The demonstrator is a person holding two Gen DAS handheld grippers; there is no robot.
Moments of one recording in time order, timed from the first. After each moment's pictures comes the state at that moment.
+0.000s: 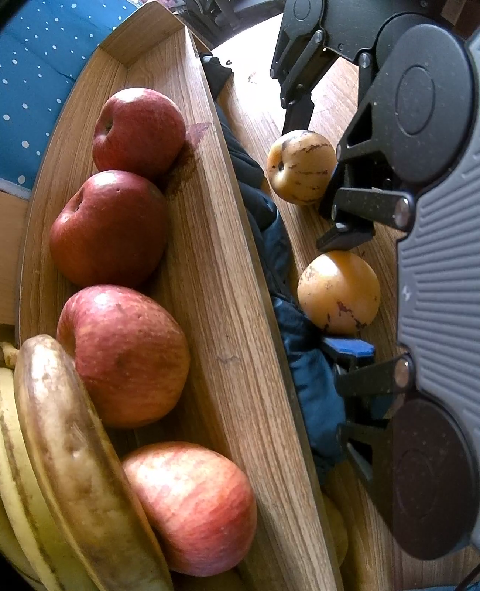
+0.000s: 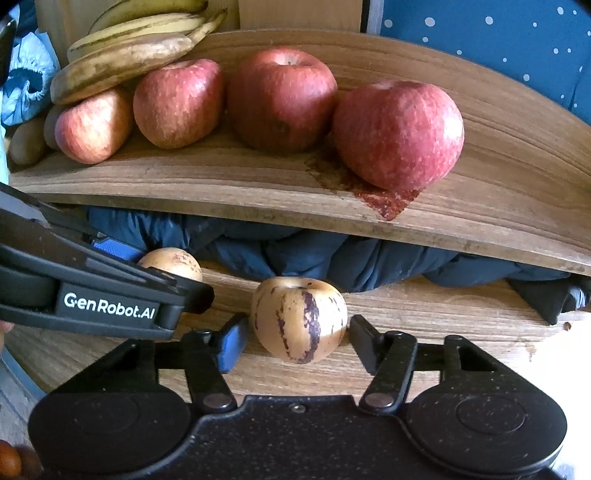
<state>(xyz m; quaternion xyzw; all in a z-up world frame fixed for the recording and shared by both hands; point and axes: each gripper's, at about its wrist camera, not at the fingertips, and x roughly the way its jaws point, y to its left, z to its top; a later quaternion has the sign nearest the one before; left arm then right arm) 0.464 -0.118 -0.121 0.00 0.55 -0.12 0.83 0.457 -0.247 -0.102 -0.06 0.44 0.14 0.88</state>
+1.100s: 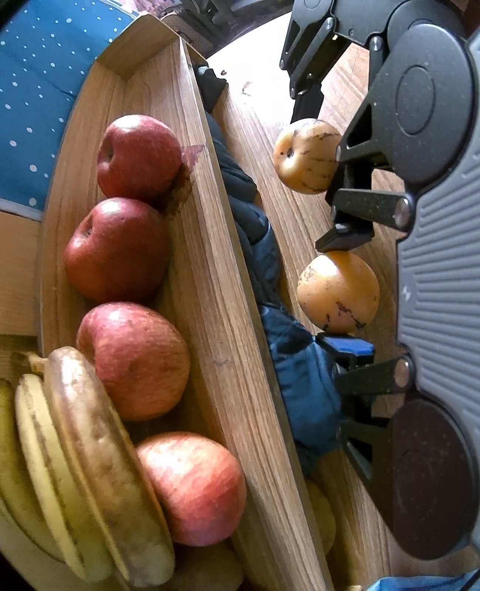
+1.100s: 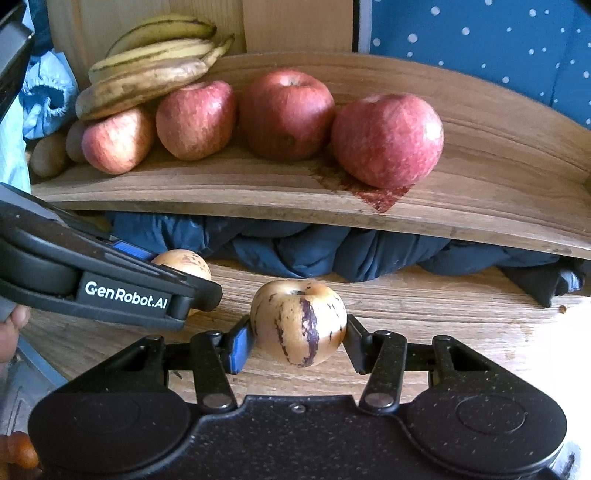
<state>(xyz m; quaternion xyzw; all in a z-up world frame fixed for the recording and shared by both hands) 0.446 -0.123 -0.108 0.01 0.53 -0.12 0.84 0.423 -0.267 -0.084 -0.03 0.42 0.15 0.89</state>
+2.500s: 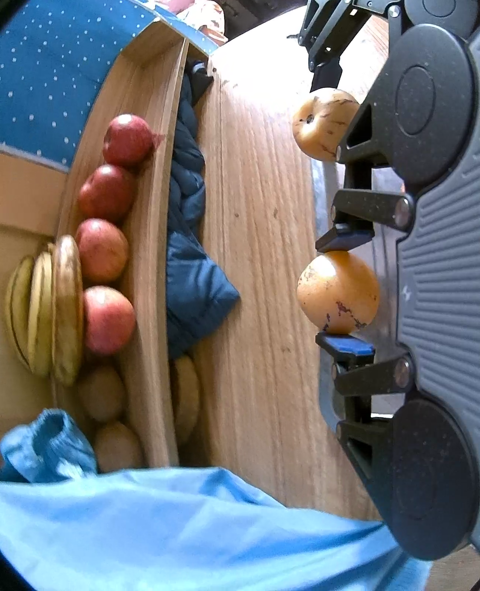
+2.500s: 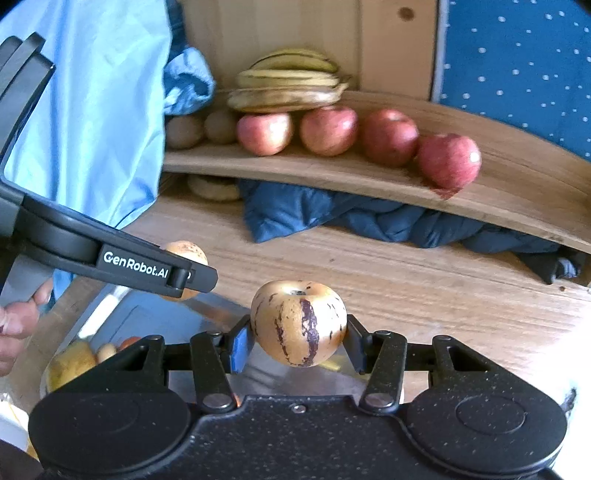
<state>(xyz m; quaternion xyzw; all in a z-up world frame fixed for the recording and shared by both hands) 0.297 -0.056 -0.070 -0.04 0.51 -0.03 0.86 0.298 -0.239 -0.043 -0.05 0.39 0.23 0.89</state>
